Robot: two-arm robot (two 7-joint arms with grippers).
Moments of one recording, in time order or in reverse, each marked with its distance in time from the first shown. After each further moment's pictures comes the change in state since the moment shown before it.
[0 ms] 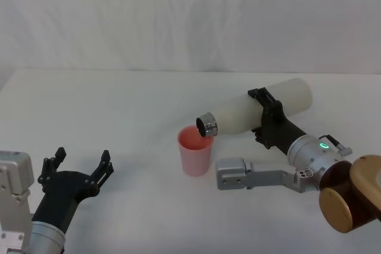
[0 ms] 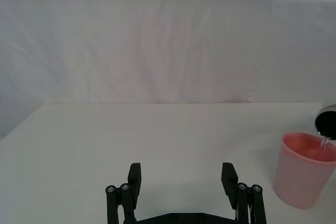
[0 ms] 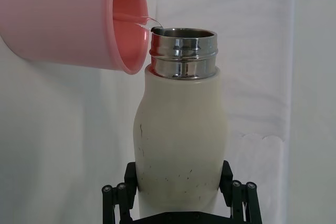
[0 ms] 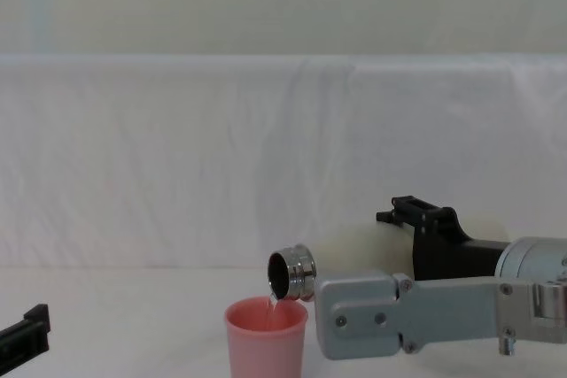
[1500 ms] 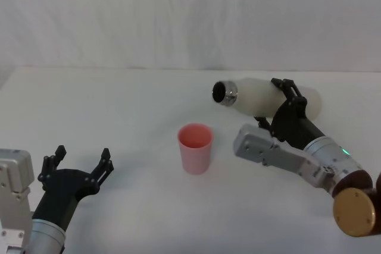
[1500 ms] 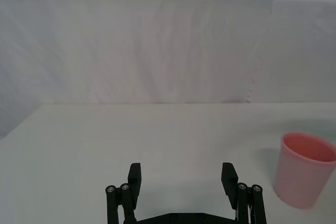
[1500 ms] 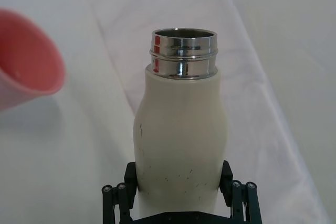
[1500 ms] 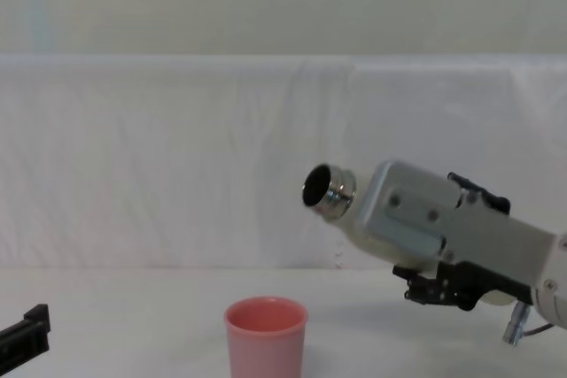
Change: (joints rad) left arm 0.000 0.000 0.000 0.000 0.000 0.000 0.000; right arm -0.140 -0.090 0.191 -0.038 0.268 -0.050 -0.127
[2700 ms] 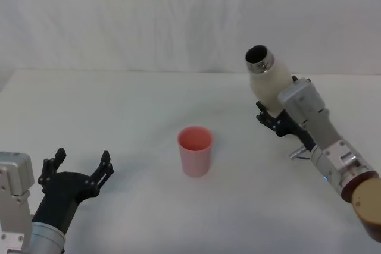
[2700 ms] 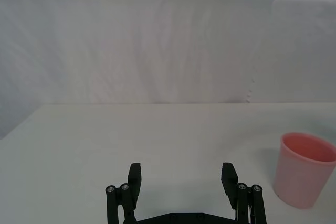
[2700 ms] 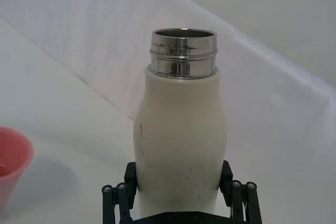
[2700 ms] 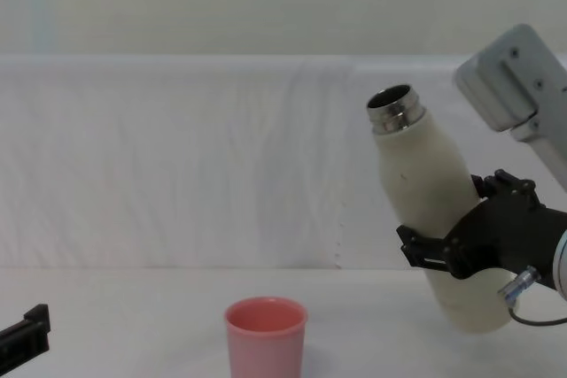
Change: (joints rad) left arm 0.000 0.000 0.000 0.000 0.000 0.000 0.000; right arm -0.081 -0.154 0.201 -0.044 0.415 -0.008 0.067
